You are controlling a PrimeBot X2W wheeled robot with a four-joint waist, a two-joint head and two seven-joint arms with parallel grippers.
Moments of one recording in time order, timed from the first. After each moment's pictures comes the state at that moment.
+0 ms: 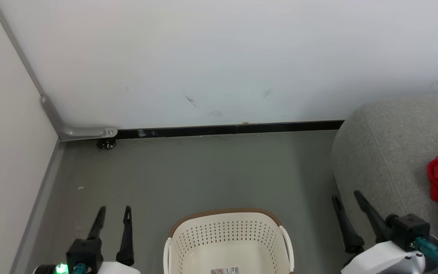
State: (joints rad) left arm -0.02 0.25 -0.35 0.20 -0.31 0.32 -0.23; right arm 0.04 -0.04 0.00 0.17 0.12 0.13 -0.01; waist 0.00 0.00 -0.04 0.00
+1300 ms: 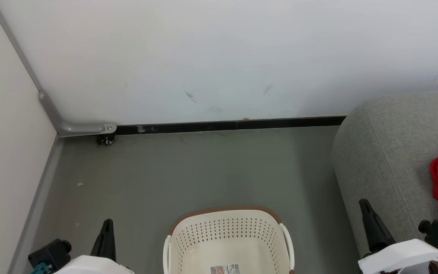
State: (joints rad) left arm 0.02 0.17 -0.23 0.20 -0.75 0.19 -0.13; right arm 0.04 -0.03 -0.06 0.26 0.62 0.13 0.05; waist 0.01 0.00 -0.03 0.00
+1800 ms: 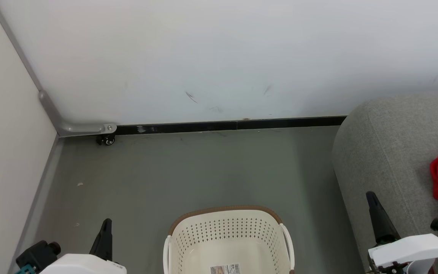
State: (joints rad) left arm 0.02 0.15 -0.17 0.20 -0.95 0.13 -0.08; right arm 0.02 -0.03 -0.08 0.26 0.84 0.13 0.07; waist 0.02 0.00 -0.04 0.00
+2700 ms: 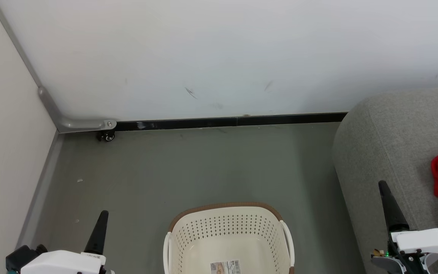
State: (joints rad) left arm -0.01 0.10 -0.05 0.22 -1.31 0.01 0.00; right arm -0.03 -0.03 -0.11 0.26 1.24 0.13 0.09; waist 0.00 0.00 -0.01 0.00
